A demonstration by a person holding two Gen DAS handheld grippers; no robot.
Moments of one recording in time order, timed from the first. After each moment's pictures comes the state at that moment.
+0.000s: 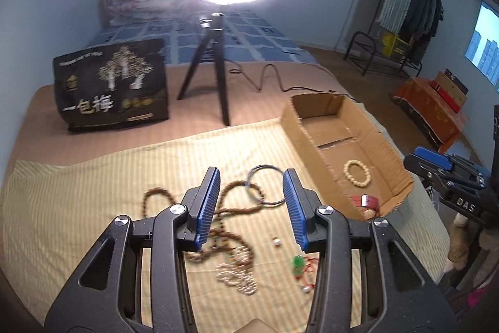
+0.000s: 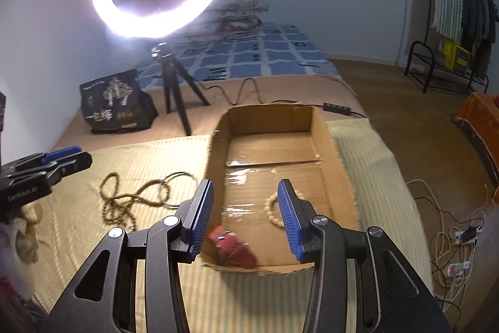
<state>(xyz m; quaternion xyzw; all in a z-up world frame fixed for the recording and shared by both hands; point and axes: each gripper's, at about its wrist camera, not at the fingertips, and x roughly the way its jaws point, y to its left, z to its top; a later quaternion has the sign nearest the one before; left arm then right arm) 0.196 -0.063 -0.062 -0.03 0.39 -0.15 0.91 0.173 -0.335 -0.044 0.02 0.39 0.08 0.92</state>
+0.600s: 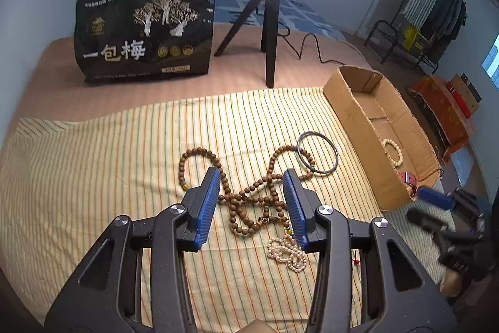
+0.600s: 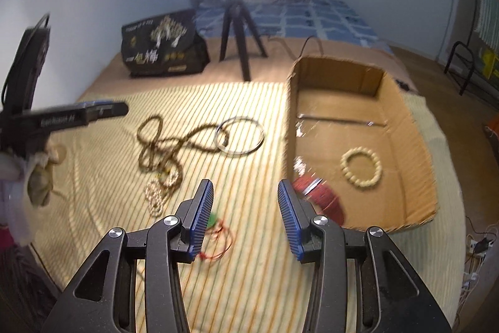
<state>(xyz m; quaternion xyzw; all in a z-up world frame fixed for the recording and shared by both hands) 0.211 -0.014 -0.107 -0.06 0.46 -0.13 0.88 0.151 -0.270 -0.089 -0.02 0.45 0.17 0.87</state>
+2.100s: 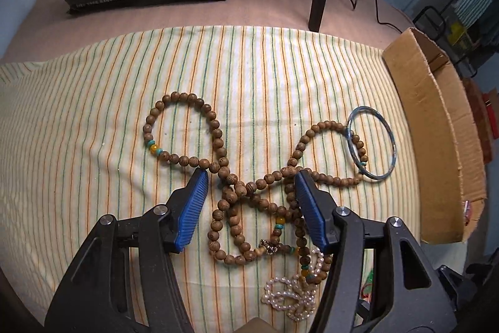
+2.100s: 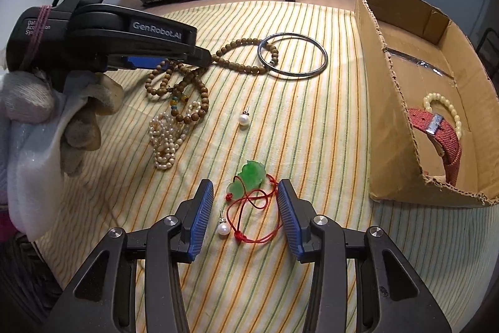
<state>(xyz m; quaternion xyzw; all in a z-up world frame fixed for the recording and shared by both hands) 0.271 -0.052 -0.195 -0.09 0.56 -0.04 0.82 0.154 -0.222 -0.163 -0.04 0.55 0.21 0.81</state>
